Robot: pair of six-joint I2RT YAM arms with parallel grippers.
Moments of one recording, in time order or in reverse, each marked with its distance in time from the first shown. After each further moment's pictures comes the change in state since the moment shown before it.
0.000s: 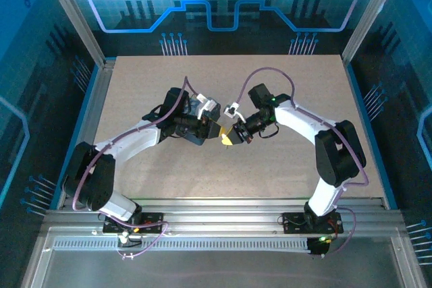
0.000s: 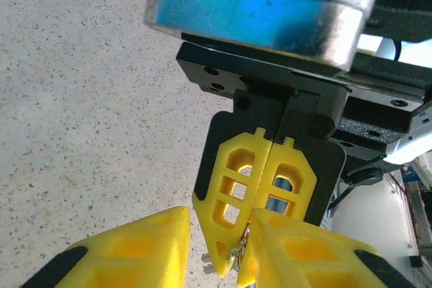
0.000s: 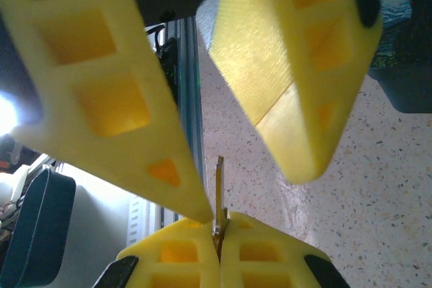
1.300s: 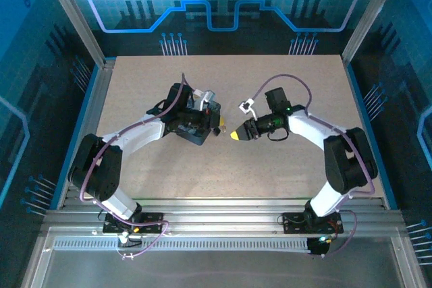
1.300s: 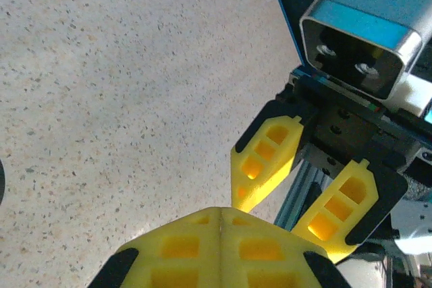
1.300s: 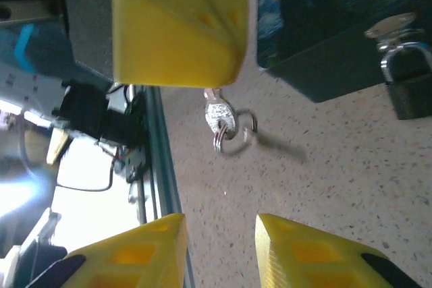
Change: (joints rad) left arm 0.012 0.085 0.074 0.008 -0.155 -0.286; right arm -0.117 -0.127 -0.264 0.457 0.032 0.418
